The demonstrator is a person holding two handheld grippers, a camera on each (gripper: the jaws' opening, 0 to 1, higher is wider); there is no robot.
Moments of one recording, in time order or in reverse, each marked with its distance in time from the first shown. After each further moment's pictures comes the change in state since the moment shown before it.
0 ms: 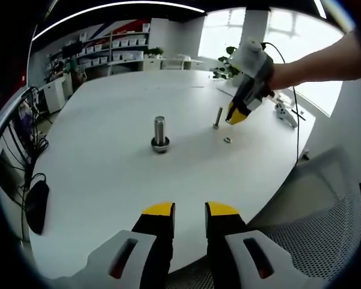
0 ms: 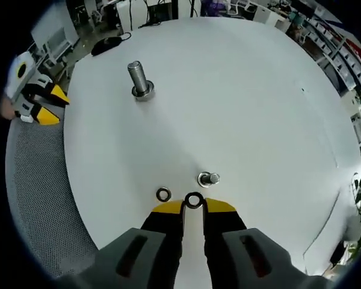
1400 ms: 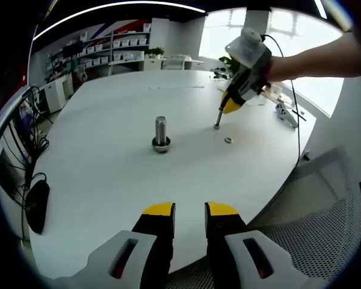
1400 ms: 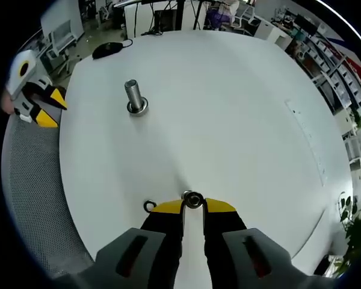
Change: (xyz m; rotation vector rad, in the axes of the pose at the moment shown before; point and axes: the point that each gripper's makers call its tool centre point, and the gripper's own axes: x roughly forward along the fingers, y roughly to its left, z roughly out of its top) left arm 0.000 0.001 0.000 -0.003 -0.001 0.004; right arm 0.000 -0.015 0.027 -0.090 -0.036 -0.058
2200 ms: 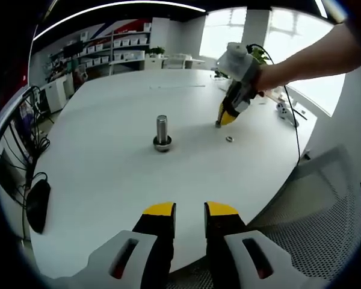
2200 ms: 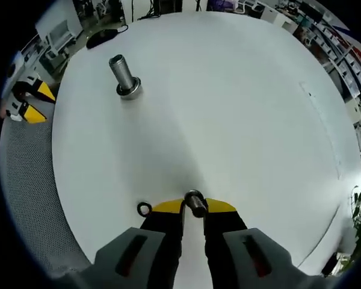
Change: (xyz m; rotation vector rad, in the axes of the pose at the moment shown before) left arm -0.001 0.001 -0.002 0.003 0.007 0.007; right arm 0.036 0.003 -0.016 0.044 0.076 0.065
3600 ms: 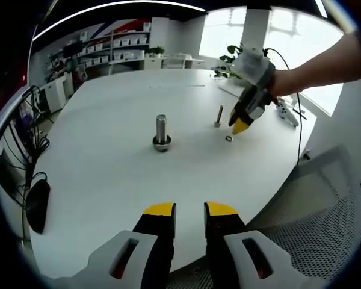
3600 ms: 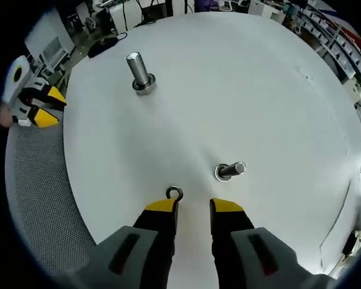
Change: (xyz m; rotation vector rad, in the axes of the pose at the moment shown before) left arm -0.001 -0.001 0.001 0.000 -0.001 -0.004; right arm -0.011 0.041 -0.022 0.100 -0.014 0.045
